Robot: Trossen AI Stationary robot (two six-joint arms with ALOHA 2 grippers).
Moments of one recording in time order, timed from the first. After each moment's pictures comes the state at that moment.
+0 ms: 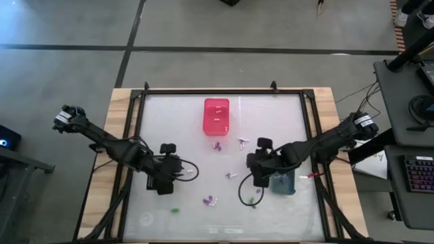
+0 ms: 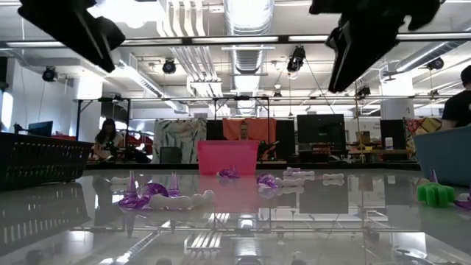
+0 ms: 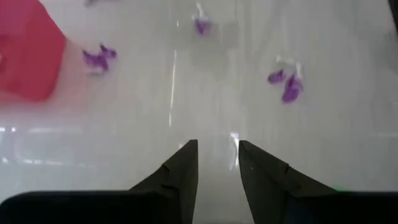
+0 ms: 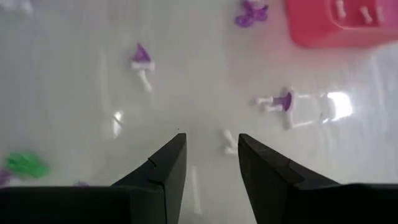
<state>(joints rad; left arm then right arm) -0.48 1.20 0.88 -0.64 -0.30 -0.40 0.34 1.53 1.16 -0.83 0.35 0.35</state>
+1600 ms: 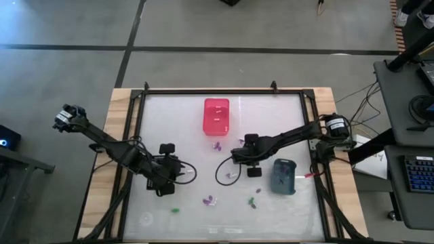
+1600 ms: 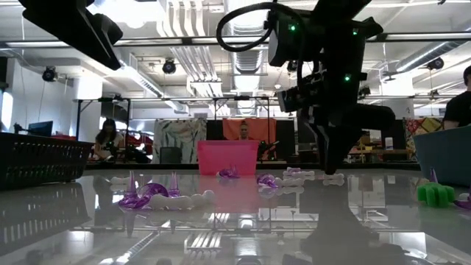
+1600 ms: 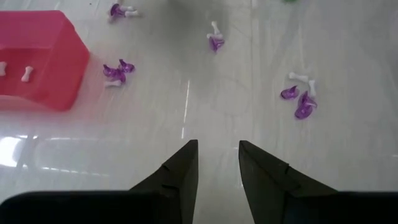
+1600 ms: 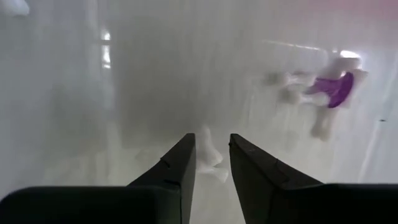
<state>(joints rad) -0.52 1.20 0.86 -0.60 -0.41 -0.43 0.11 1.83 1.14 -0.76 0.19 0.04</state>
